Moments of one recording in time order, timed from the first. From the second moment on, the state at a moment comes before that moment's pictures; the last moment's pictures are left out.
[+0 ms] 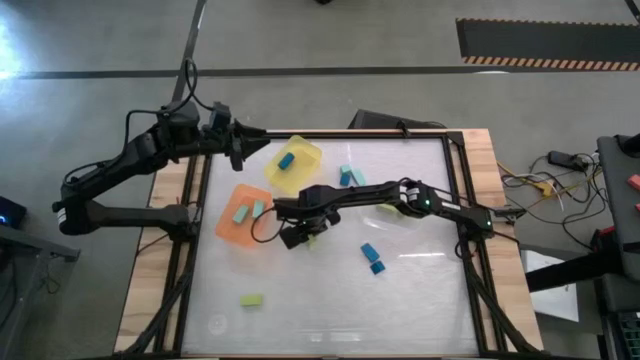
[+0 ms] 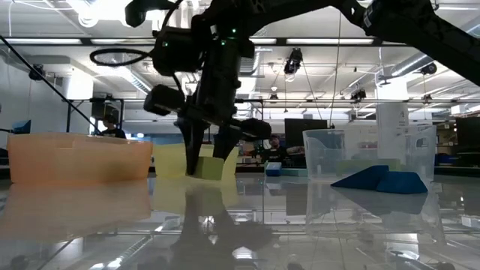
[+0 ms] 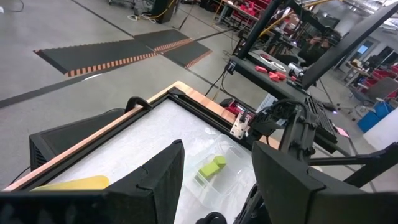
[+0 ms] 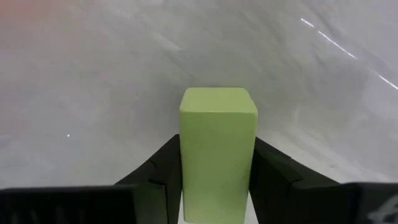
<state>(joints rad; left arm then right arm) 0.47 0.92 1.16 -0.43 0.17 -0.38 -0.02 2.51 2.26 -1.12 -0.18 0.97</state>
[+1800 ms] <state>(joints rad) 0.47 1.03 1.16 -0.10 0.10 -0.52 -0.30 1.63 1.23 -1.16 -0.19 0.03</state>
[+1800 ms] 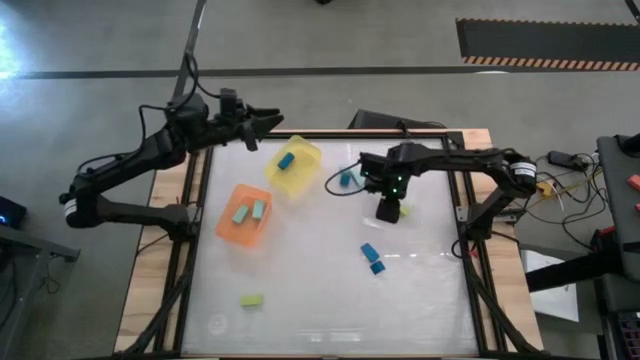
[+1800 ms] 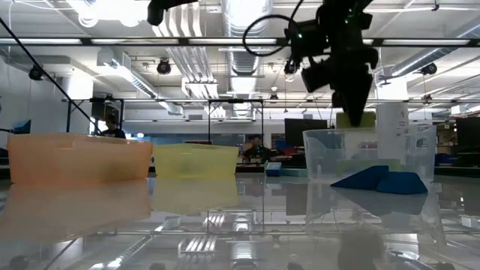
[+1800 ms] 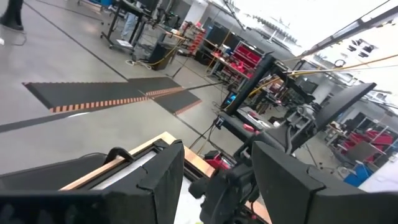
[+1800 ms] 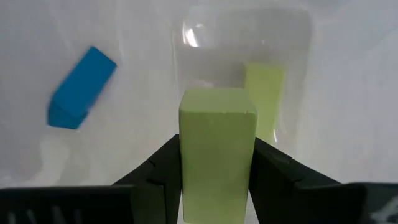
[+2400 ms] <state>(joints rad) 0.47 1.11 1.16 -0.08 0.10 -0.52 -0.30 1.63 1.07 -0.99 -0.19 0.05</state>
